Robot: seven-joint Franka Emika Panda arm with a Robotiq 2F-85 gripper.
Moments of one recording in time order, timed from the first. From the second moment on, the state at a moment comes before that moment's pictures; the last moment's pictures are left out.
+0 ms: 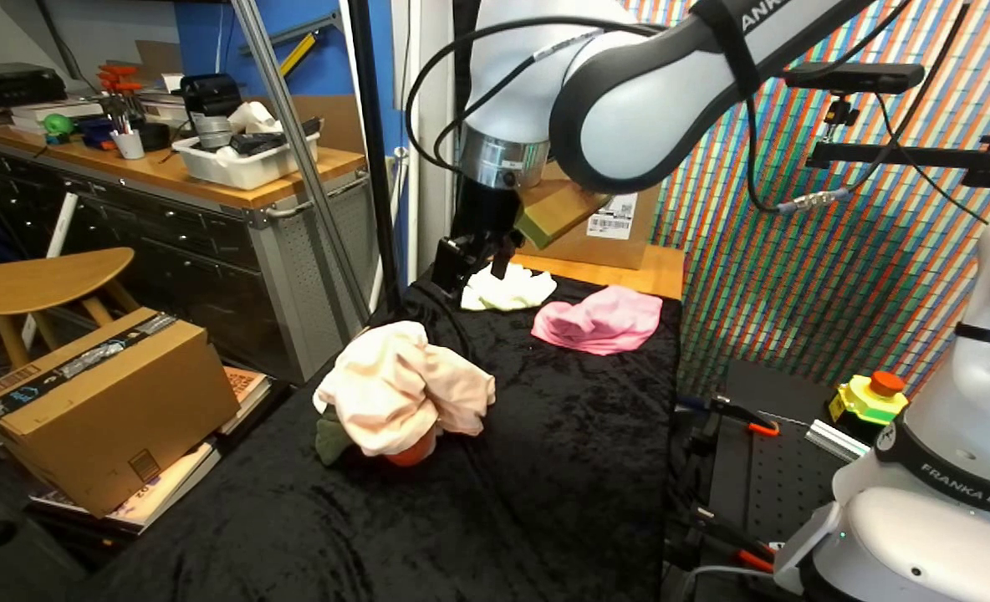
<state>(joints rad) 0.14 0.01 0.11 -2.28 -0.18 2.48 0.47</state>
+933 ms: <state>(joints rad) -0.04 -0.03 -0.06 -2.29 0.02 2.34 0.13</state>
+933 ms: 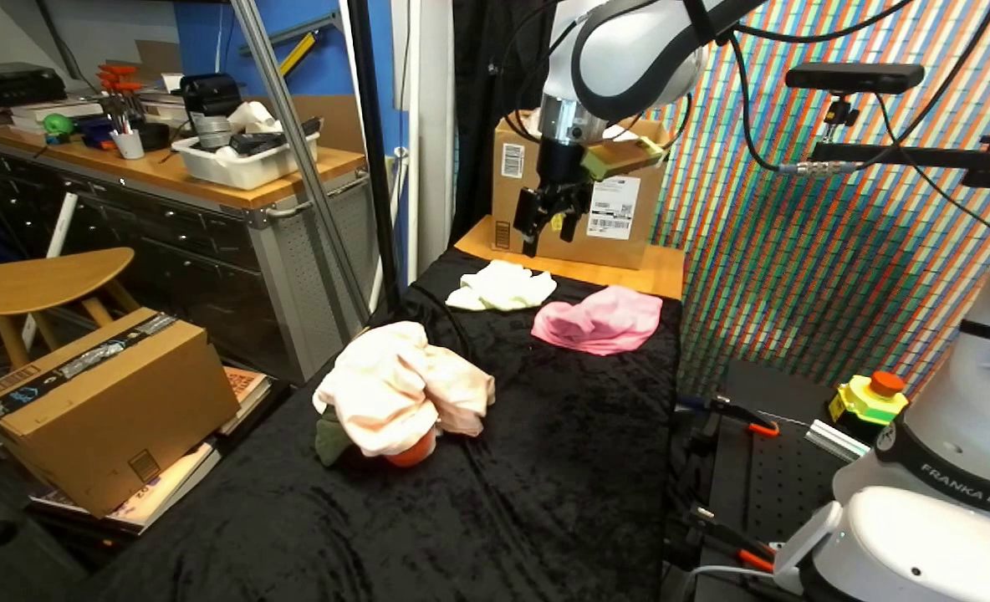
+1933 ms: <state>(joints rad) -0.09 0.12 -0.11 -2.42 -0.06 2.42 0.20</state>
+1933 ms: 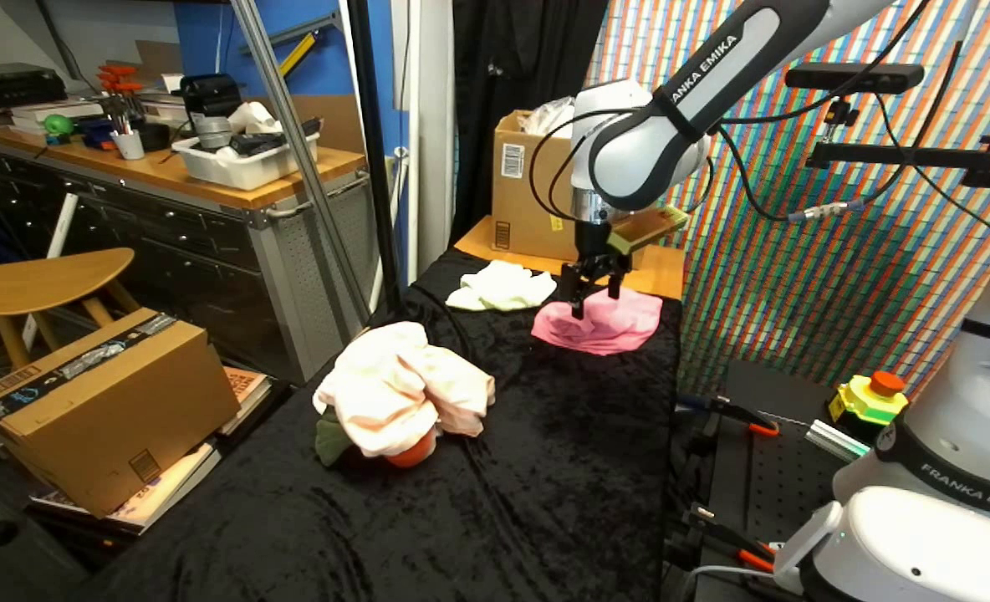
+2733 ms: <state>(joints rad) 0.00 0.24 -0.17 -2.42 -0.49 2.55 0.63</state>
